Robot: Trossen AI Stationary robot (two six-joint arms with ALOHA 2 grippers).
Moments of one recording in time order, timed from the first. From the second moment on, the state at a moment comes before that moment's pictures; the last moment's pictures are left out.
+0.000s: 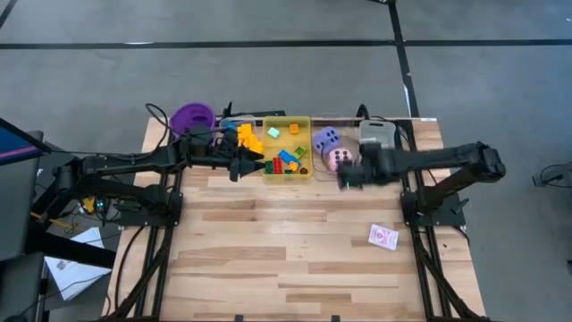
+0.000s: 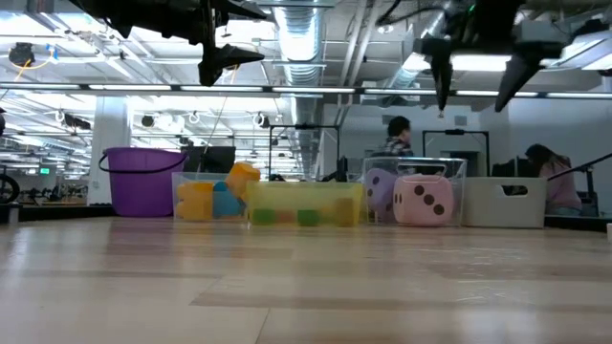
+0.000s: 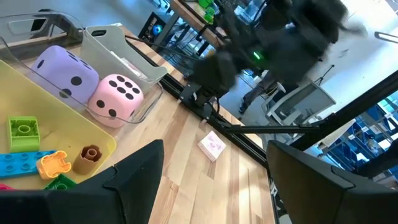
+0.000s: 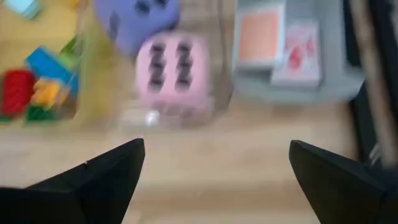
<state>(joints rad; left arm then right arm) 0.31 1.06 0.72 0.15 0.26 -0.61 0.02 1.41 1.24 -1.39 0.58 1.59</state>
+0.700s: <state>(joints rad) 0.31 1.06 0.72 0.15 0.26 -0.61 0.66 1.67 1.24 -1.33 0.15 1.72</state>
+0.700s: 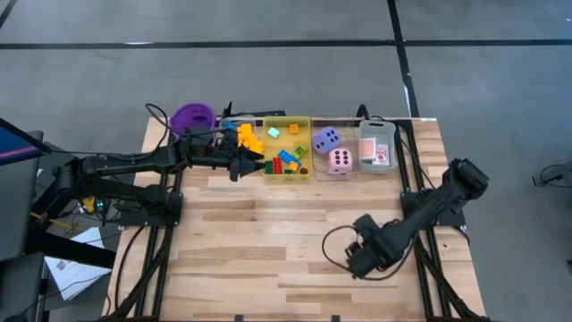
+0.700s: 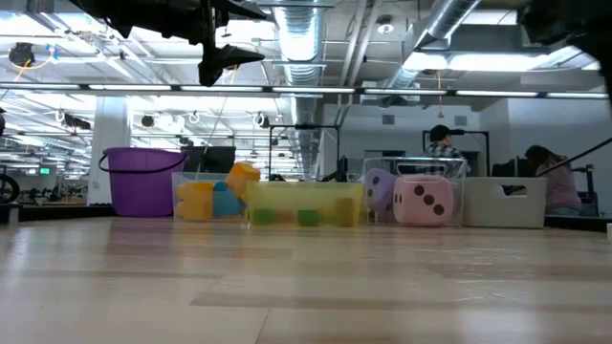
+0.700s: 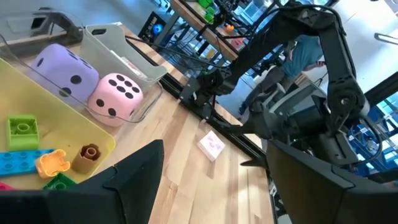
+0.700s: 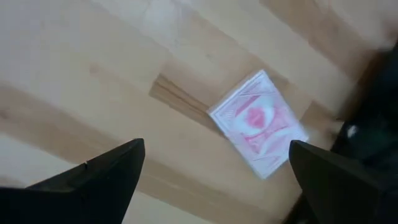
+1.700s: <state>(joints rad) 0.00 1.06 0.72 0.16 -0.03 -0.97 0.70 1.27 0.63 -0.88 0.04 1.15</state>
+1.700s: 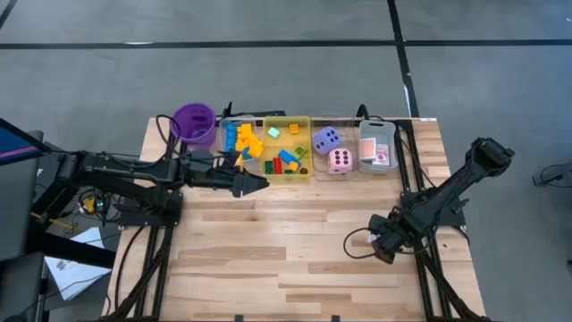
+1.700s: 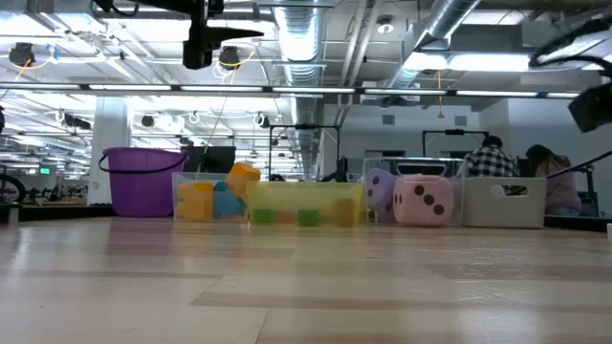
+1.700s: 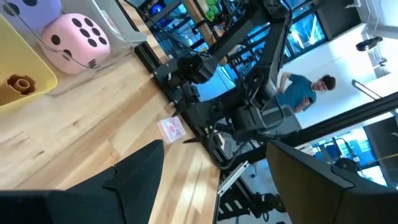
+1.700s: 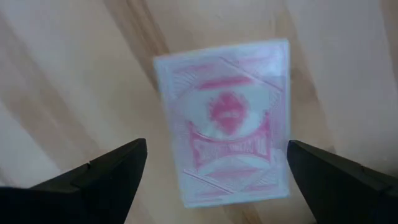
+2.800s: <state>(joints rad) -0.01 1.06 0.72 0.15 -0.04 -0.97 0.57 1.28 0.53 -0.73 -0.04 1.14</state>
